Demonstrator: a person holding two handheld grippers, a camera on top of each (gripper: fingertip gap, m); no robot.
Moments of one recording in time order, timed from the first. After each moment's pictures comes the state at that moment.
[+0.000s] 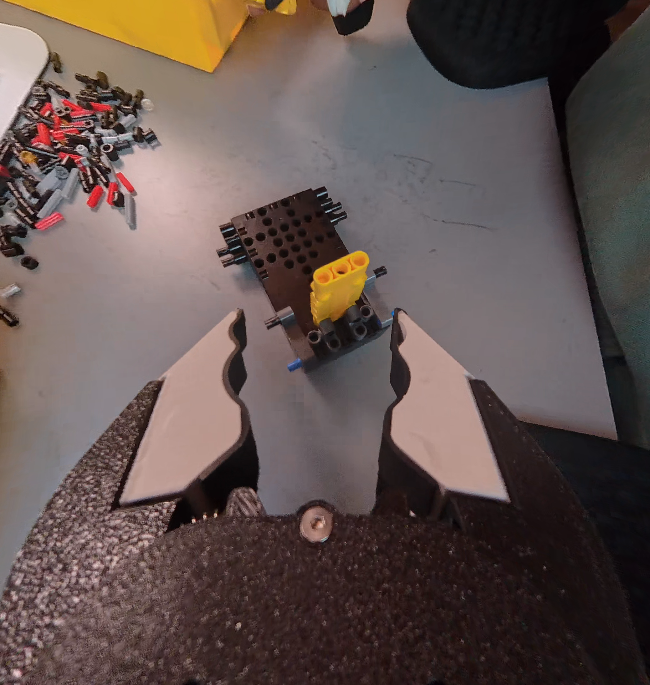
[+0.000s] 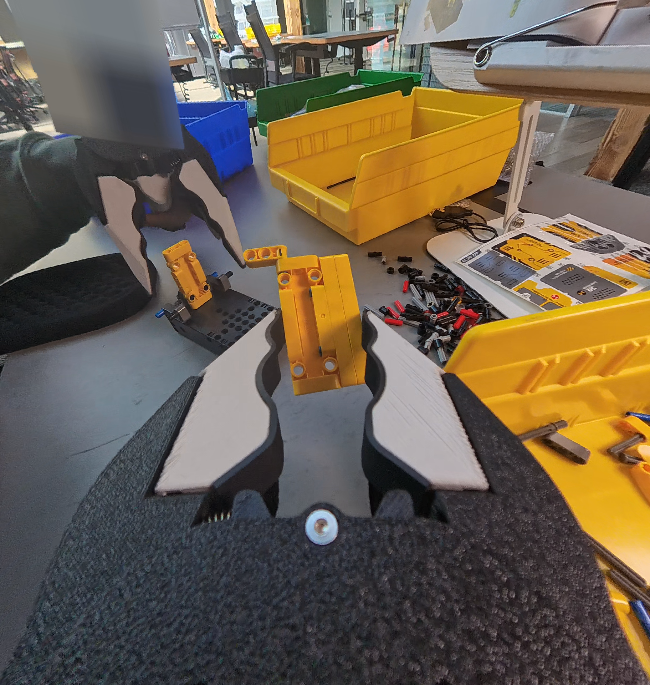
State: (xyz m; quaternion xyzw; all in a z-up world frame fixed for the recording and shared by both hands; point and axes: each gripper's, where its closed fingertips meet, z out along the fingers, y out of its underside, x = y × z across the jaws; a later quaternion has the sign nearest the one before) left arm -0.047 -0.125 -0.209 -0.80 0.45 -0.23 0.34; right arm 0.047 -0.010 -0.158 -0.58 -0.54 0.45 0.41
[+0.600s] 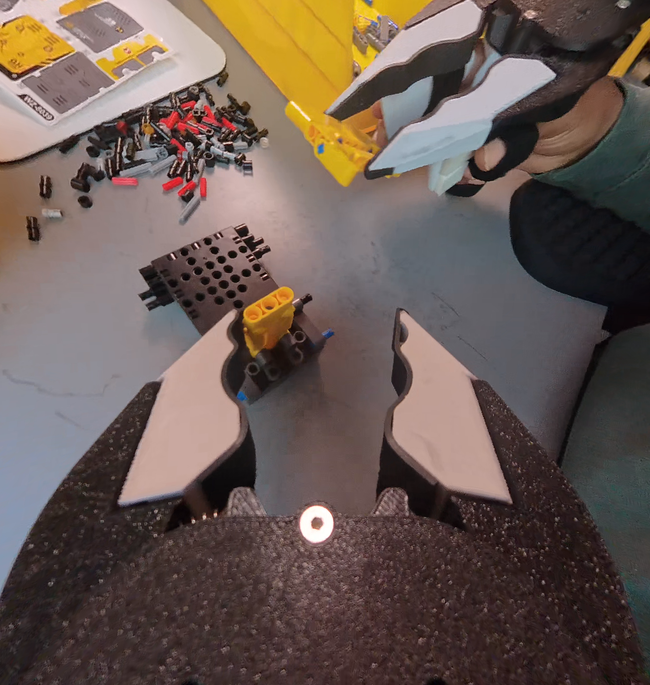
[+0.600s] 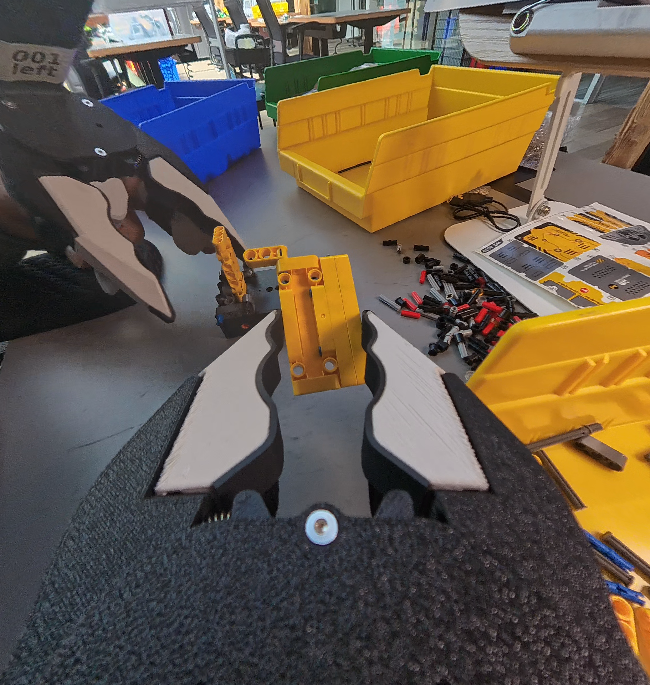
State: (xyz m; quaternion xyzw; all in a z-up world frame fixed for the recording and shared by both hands) left arm -0.002 -0.097 -0.195 -0.88 0.17 -0.18 0.40; right arm 0.042 -0.021 -0.169 -0.58 -0.55 0.44 0.40
